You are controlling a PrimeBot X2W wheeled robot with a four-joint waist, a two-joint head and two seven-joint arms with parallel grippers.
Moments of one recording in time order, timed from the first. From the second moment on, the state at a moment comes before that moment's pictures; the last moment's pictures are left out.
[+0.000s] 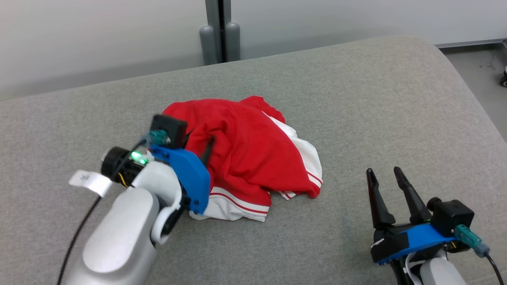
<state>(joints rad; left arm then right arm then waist) -0.56 0.27 -0.53 0.33 -0.45 -0.07 0.37 -0.18 -0.05 0.06 0.33 0.25 0.13 -0.26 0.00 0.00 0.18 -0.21</state>
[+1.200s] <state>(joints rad) 0.00 0.25 -0.18 0.26 -0.43 -0.04 -0.26 -0.01 -0.05 -0.09 0.24 0.15 0.13 -0.20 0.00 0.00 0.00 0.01</state>
